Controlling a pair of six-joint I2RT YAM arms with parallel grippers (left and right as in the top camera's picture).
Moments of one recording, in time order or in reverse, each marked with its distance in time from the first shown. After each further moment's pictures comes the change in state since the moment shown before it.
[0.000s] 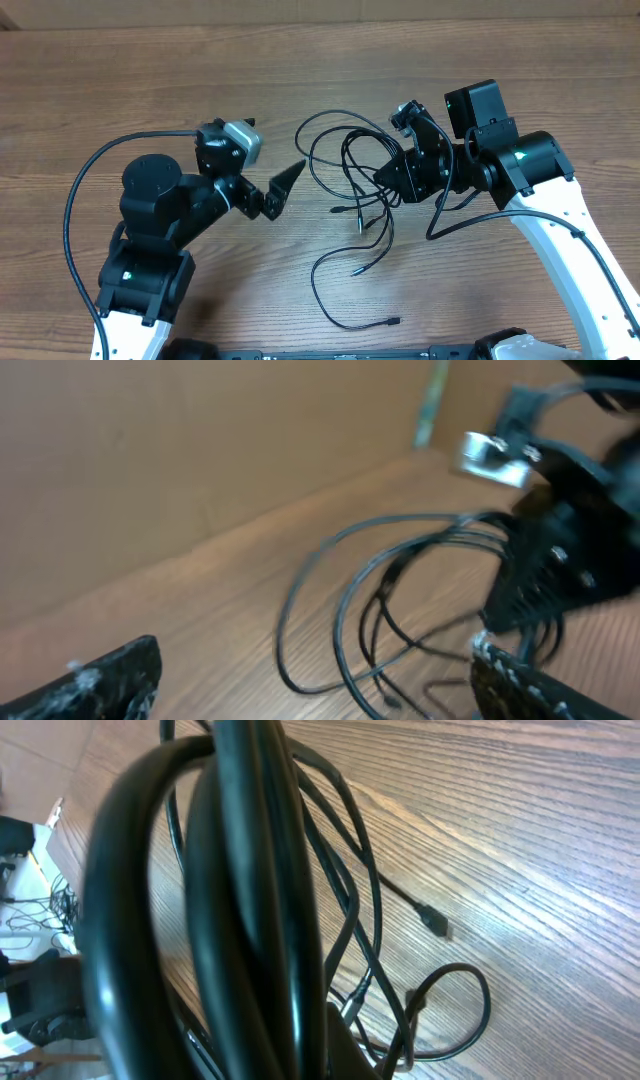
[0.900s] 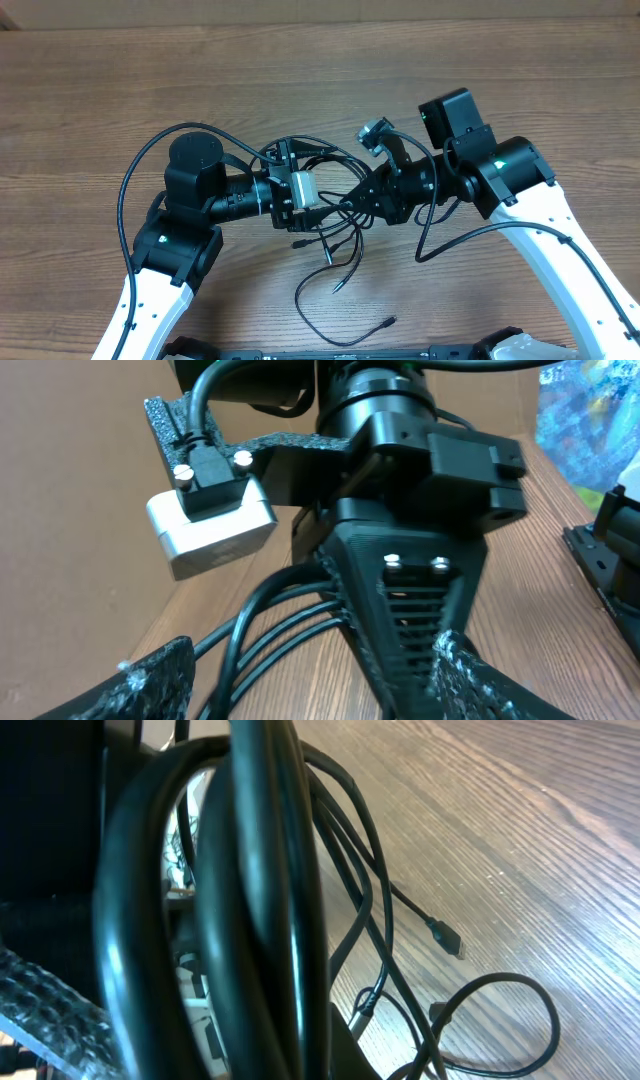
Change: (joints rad) left arm -0.113 0.164 0.000 0.129 0.421 0.449; right arm 0.109 0.000 0.000 -0.001 -0.282 -0.092
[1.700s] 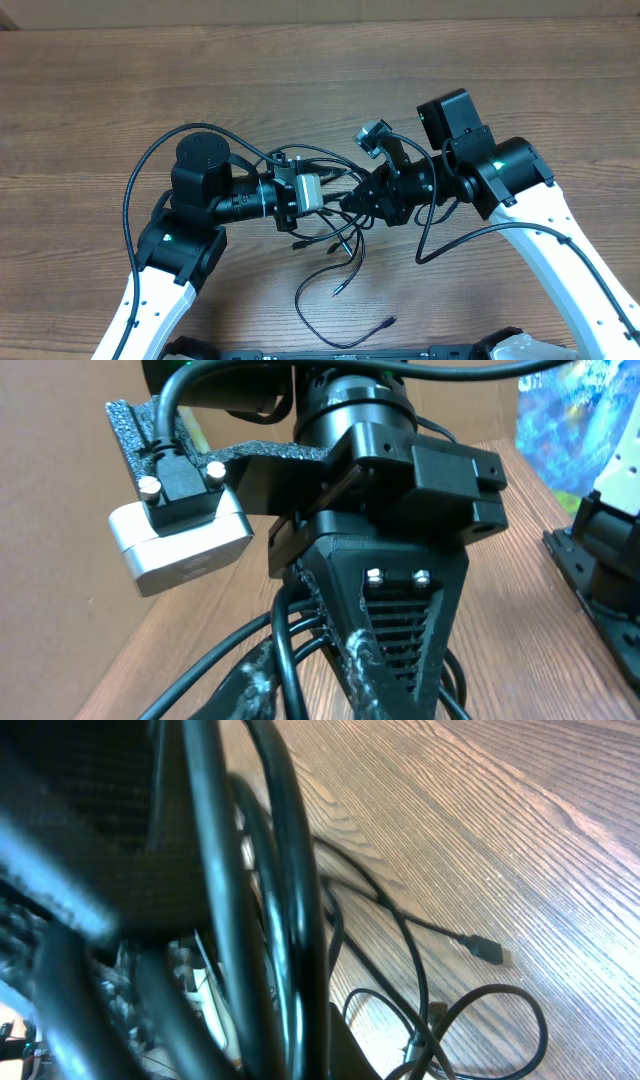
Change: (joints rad) left arm -0.031 0.010 0.000 -0.003 0.018 -0.006; right arm 0.004 0.000 -0.001 0.003 0.009 -0.024
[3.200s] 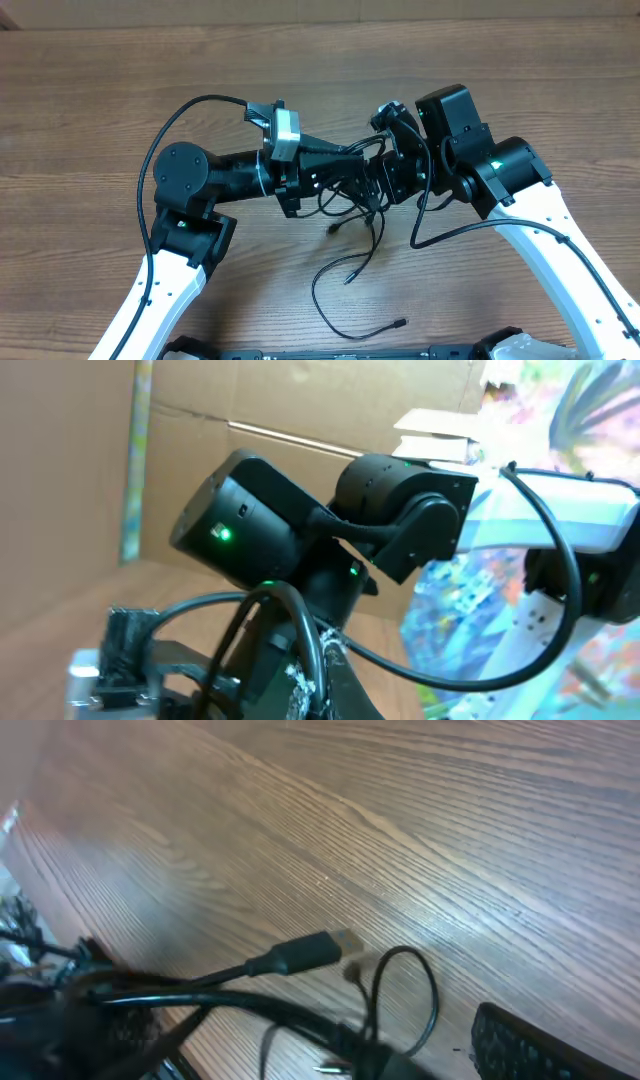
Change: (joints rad) left arm -0.013 0.079 -0.006 0.700 0.121 -1.067; right arm 0.004 0.004 -0.002 0.087 0.407 0.220
